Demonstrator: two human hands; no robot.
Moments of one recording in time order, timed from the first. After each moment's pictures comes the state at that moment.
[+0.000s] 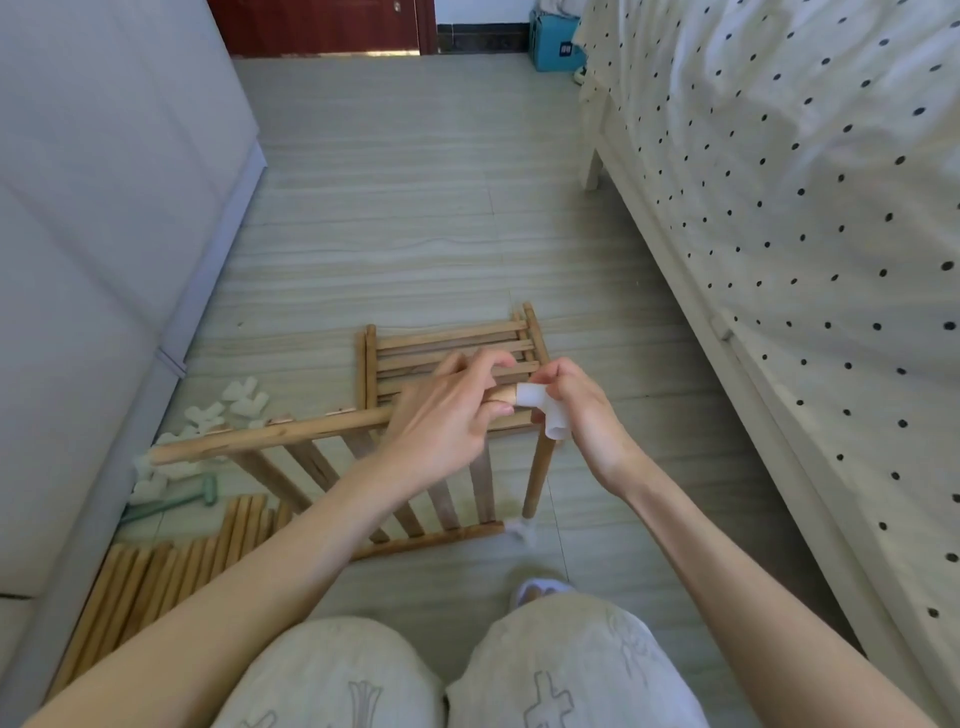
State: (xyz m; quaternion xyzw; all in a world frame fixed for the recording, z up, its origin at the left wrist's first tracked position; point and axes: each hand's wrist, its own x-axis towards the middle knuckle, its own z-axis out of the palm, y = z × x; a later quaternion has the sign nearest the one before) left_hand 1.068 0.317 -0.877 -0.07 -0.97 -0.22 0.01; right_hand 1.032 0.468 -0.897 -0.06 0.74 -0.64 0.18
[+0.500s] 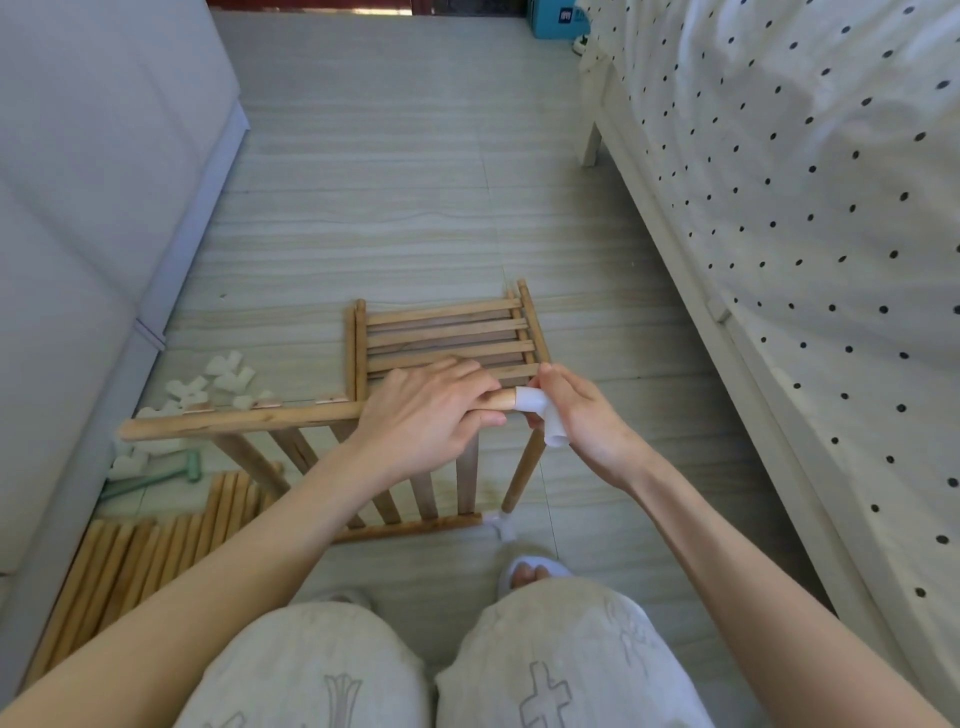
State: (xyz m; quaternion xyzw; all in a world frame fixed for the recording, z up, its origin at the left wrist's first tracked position) left_hand 1.074 0.301 -0.888 -0.16 -0.98 -0.06 0.00; right_hand 1.037 0.472 -0.912 -0.05 0.77 -0.60 0.23
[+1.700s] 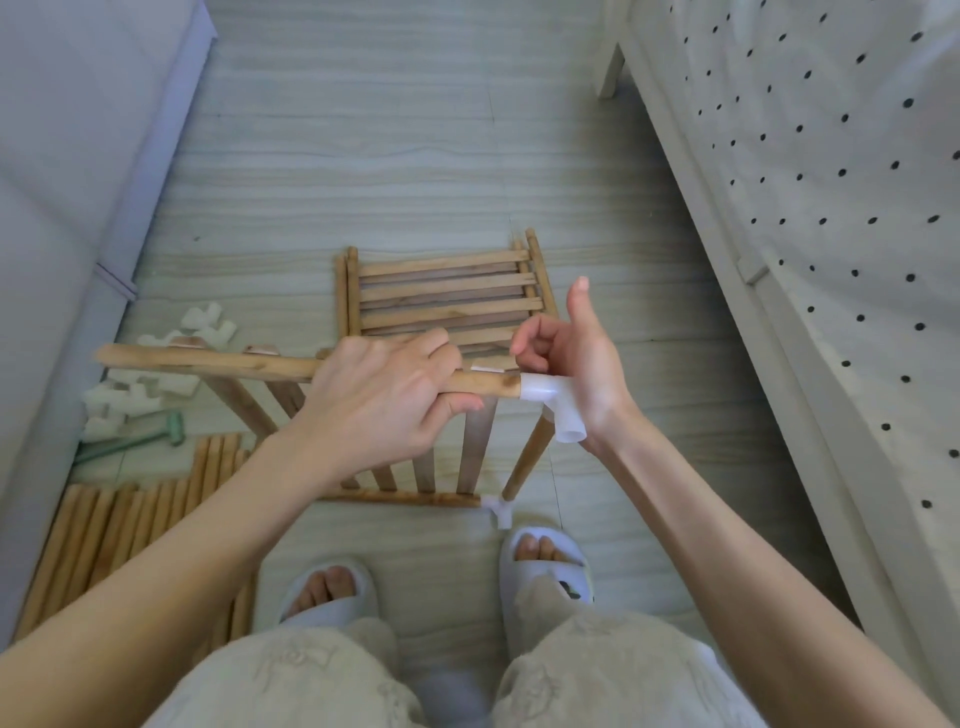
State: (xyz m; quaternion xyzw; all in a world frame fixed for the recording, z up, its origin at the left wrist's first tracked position) left_hand 1.076 0.262 -0.907 -0.21 -0.97 -0.01 0.09; right_hand 1.014 0.438 -0.925 0.04 0.60 -0.75 0.27
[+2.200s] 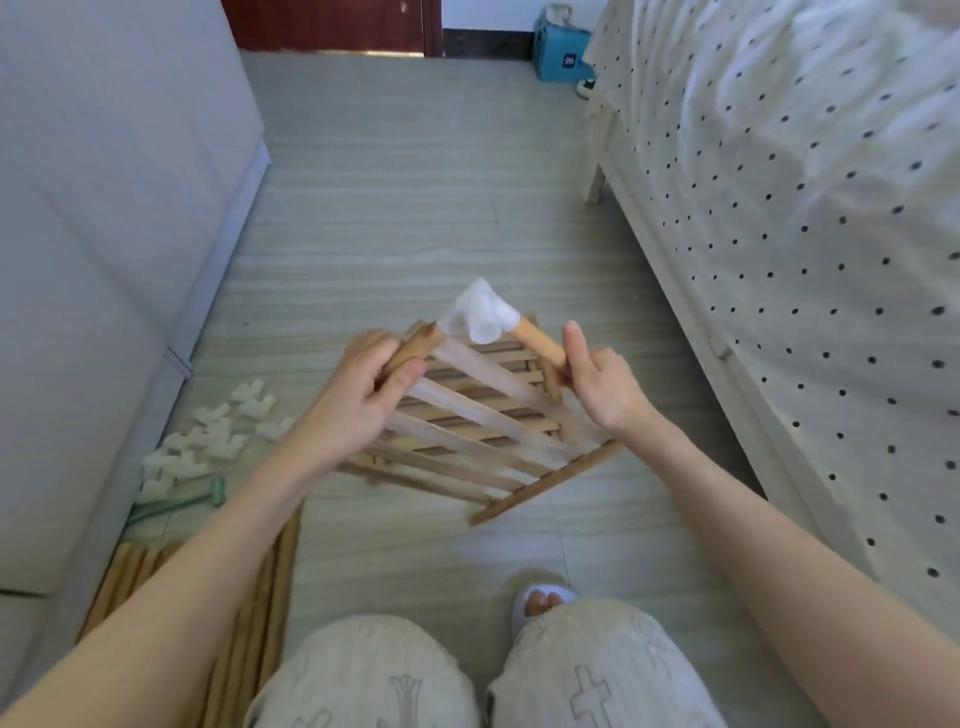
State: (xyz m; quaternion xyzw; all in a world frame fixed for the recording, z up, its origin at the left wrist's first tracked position) left_hand 1.070 0.224 -0.871 -0.04 -0.90 -0.42 0.10; right_hand 0.999 0.456 -0.864 -0.09 0.90 -0.41 0.09
